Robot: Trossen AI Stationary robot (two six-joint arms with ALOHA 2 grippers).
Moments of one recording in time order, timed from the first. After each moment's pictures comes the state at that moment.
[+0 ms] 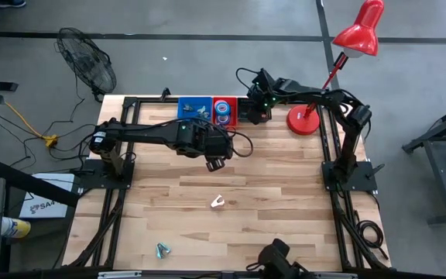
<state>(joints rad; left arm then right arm) -0.07 1.82 1.90 -1.30 -0.55 -0.35 -0.73 1.87 1.33 -0.51 -0.17 -0.11</state>
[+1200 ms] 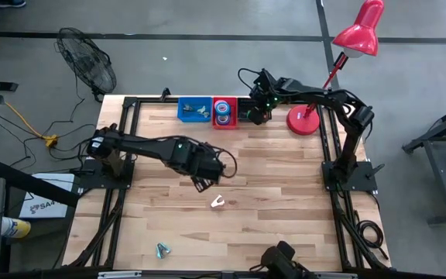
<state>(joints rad) -0.22 1.82 1.90 -1.57 -0.35 -0.81 -0.73 1.84 1.33 -0.59 -0.14 -0.08</state>
